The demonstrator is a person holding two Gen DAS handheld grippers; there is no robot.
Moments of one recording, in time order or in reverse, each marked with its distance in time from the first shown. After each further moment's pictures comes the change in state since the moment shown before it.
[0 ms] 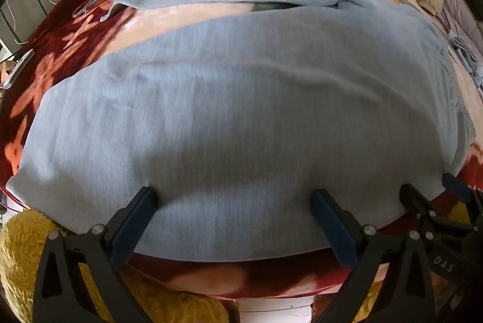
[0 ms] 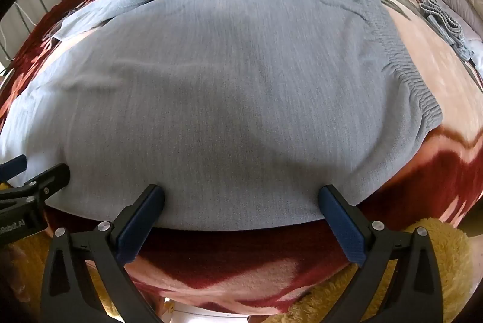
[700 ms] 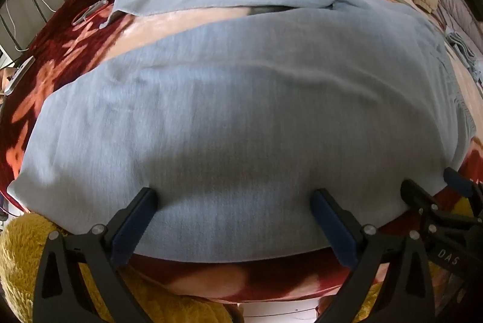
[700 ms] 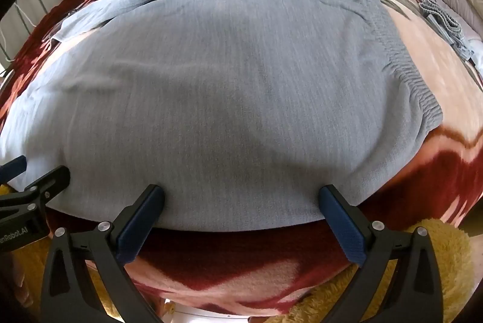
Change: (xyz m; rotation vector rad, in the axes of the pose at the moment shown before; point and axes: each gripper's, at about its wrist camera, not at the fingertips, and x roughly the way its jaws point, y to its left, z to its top) left arm -0.010 -0.011 -0.002 0.003 -0.057 0.006; right arm -0.001 0.002 0.000 0.002 0.000 0.000
